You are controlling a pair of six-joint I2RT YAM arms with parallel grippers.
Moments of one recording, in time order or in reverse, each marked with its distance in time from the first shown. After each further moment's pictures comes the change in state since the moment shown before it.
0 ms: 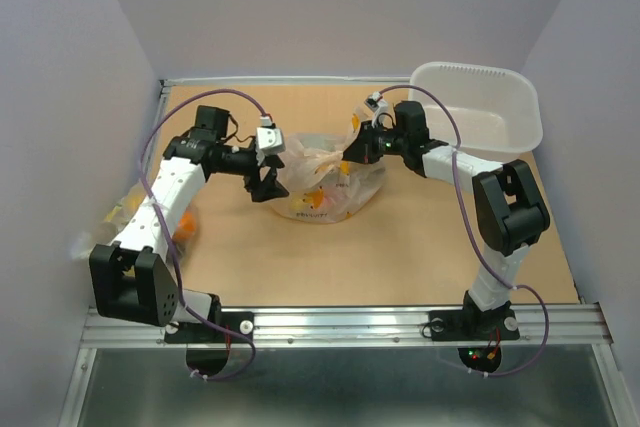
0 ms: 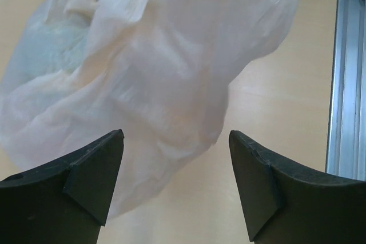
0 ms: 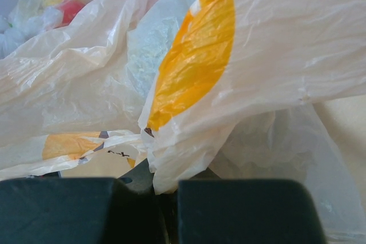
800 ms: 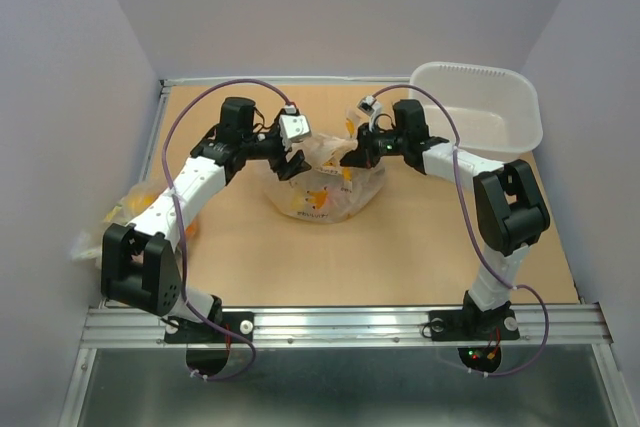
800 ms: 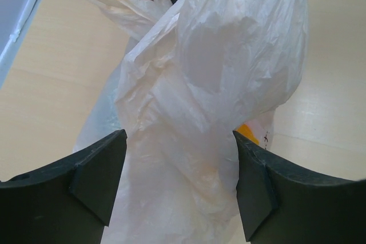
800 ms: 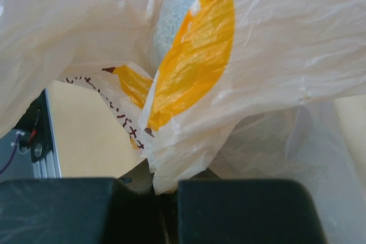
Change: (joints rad) left arm -0.198 0.069 -0.060 0.538 -0.210 -0.229; right arm 0.000 -0.001 0.035 -0.099 -0.125 -0.182
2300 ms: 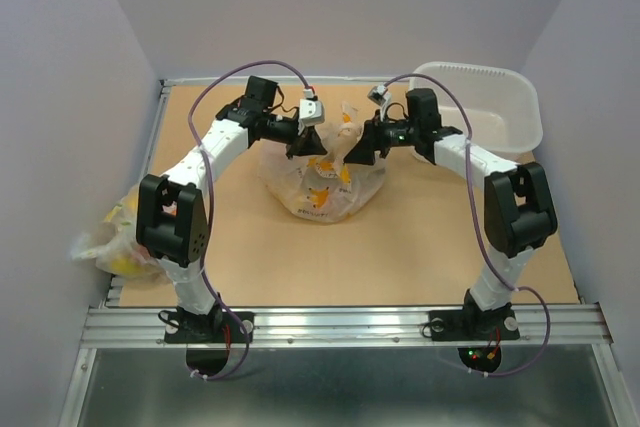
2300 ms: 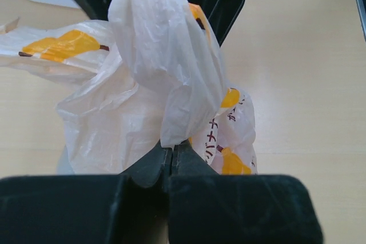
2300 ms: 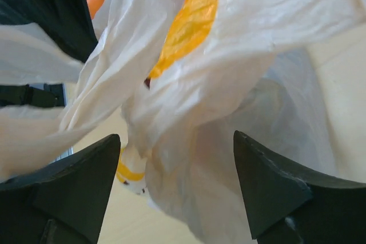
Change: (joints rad) left arm -0.020 0.335 0.352 -0.260 0.271 0.137; right arm -0.055 -0.003 0.088 -0.129 -0.129 -0.082
